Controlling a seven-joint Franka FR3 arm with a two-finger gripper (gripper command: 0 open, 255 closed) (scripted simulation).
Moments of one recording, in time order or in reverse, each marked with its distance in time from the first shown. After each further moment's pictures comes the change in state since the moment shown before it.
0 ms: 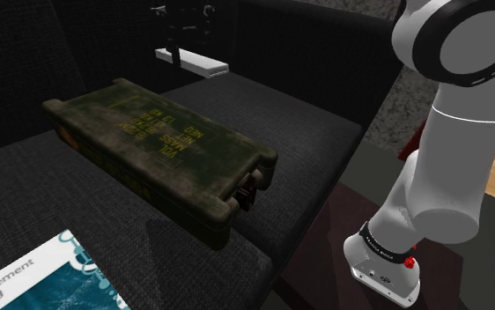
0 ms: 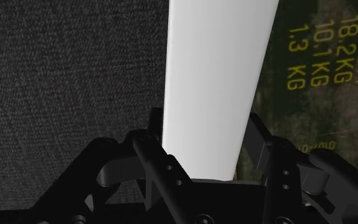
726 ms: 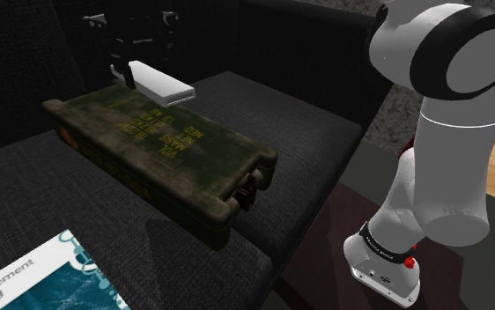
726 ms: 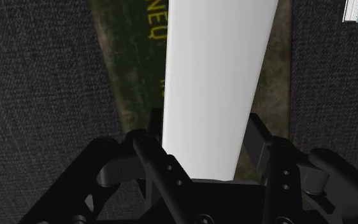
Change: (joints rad) arm 0.183 0.098 0.076 0.141 -0.034 -0.049 0.237
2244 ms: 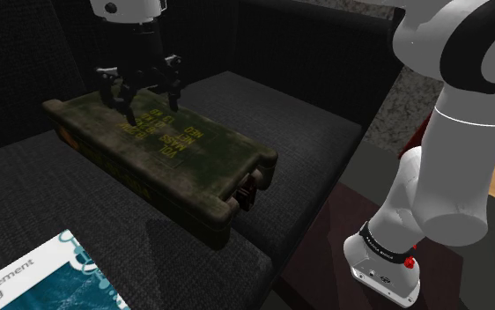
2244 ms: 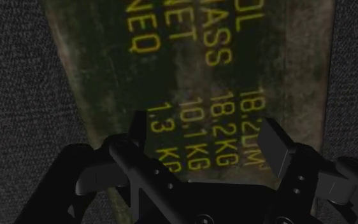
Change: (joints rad) arm -0.033 -0.110 -0.001 -0.358 0.032 0.252 -0.002
